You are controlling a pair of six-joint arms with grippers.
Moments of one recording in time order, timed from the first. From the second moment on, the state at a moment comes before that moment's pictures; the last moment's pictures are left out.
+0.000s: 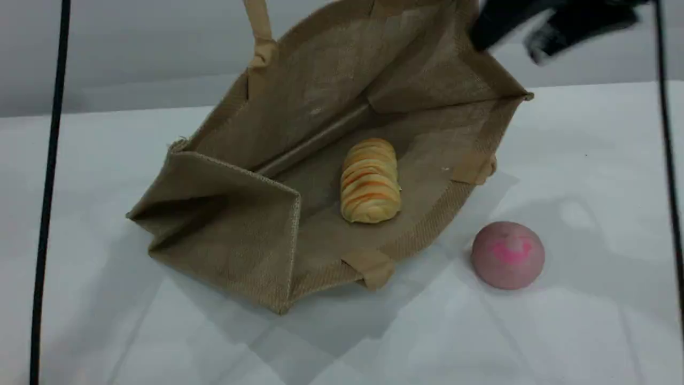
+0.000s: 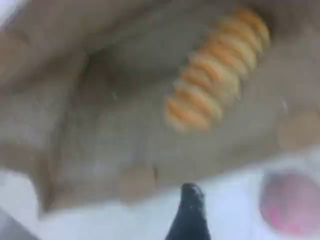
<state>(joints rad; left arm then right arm) -0.28 2.03 -2.21 -0.58 1.22 0.78 0.14 1.67 -1.14 0.66 0.80 -0.53</state>
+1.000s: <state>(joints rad) -0.28 2.03 -2.21 -0.58 1.22 0.78 0.24 1.99 -1.13 0.29 0.66 -0.24</state>
